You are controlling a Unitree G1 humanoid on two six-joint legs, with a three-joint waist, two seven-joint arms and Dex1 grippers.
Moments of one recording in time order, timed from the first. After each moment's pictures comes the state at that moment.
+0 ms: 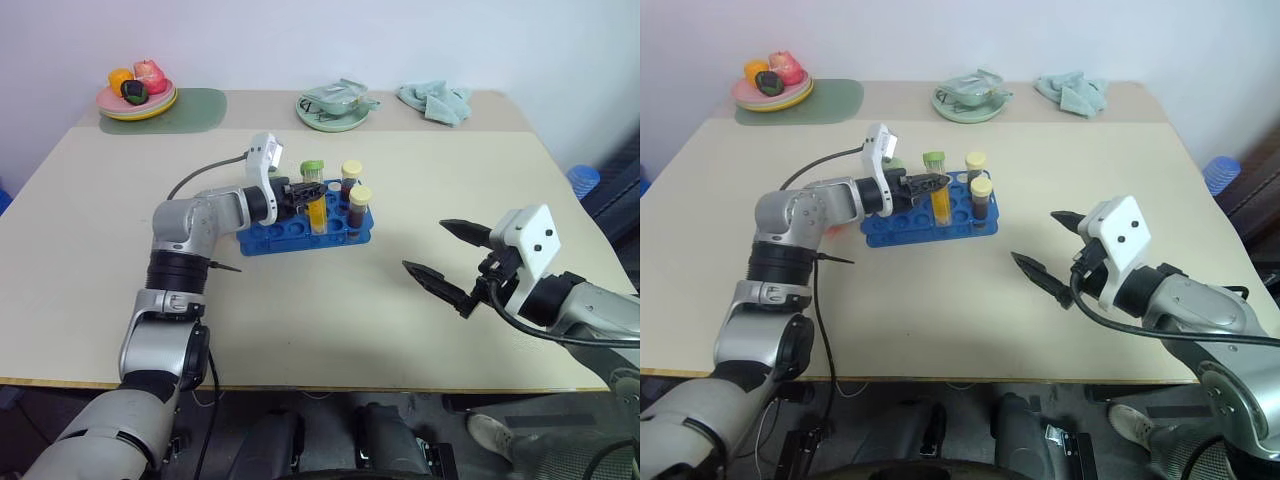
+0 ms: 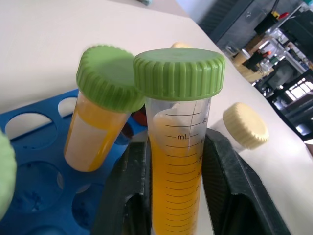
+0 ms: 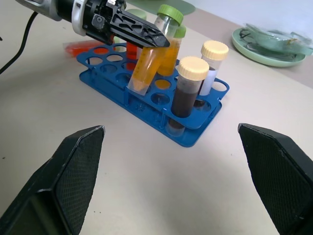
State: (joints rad) left arm -0.92 0.29 0.07 0.39 -0.55 0.93 -0.61; right arm -0.04 -0.79 -0.32 -0.81 0.76 0.82 0.45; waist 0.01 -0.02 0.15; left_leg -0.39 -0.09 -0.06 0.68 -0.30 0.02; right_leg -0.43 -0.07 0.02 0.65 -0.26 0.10
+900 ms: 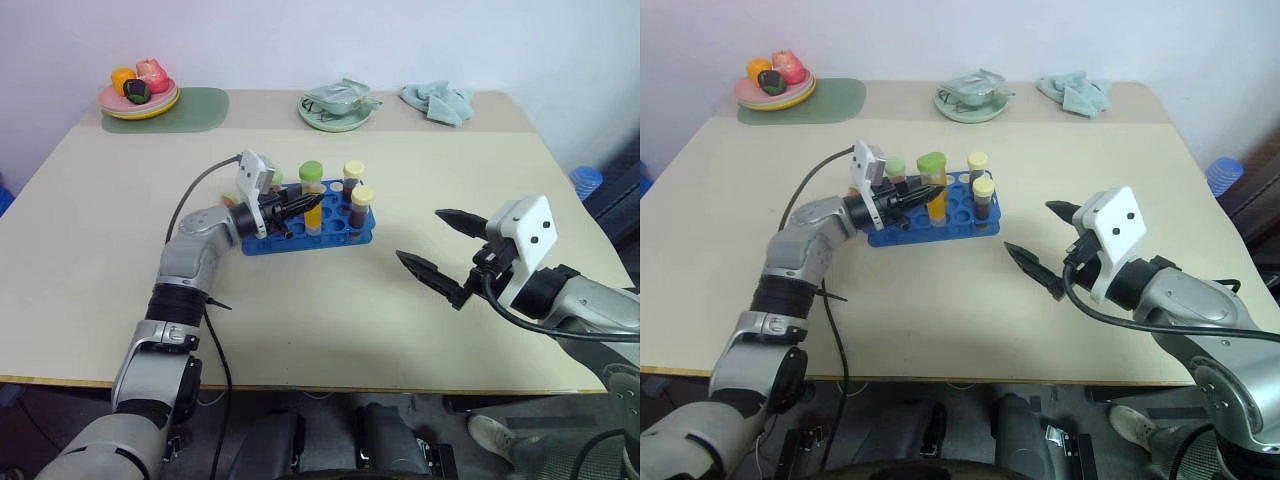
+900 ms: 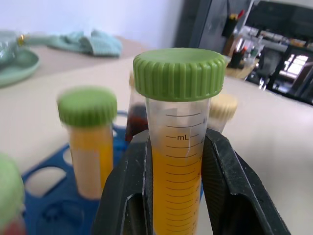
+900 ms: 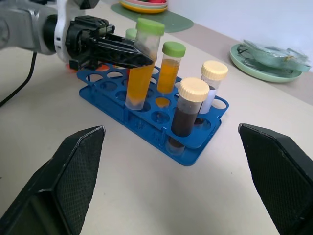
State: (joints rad) left arm -0.74 0.30 -0.01 0.41 -0.36 0.26 -0.92; right arm -0.09 -0.77 -0.29 -0.82 0.78 0.83 0.39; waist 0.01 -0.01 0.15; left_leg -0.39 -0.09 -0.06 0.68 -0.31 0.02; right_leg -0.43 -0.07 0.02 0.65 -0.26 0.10
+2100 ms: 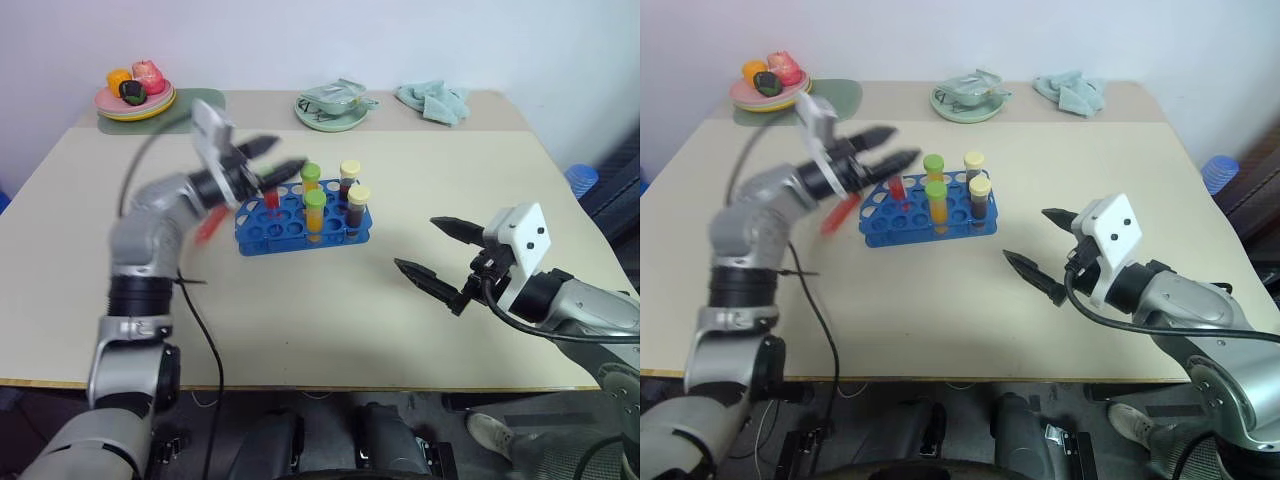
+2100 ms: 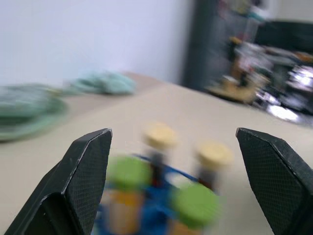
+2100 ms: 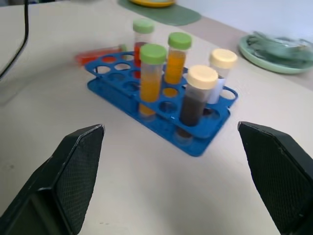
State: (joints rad) left arm -0.85 0.48 0.18 0.20 -0.46 0.56 -0.73; right arm -0.11 -0.77 -0.24 -0.75 0.75 0.76 0.49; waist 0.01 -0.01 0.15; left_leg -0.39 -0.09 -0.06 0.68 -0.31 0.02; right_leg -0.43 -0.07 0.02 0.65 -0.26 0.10
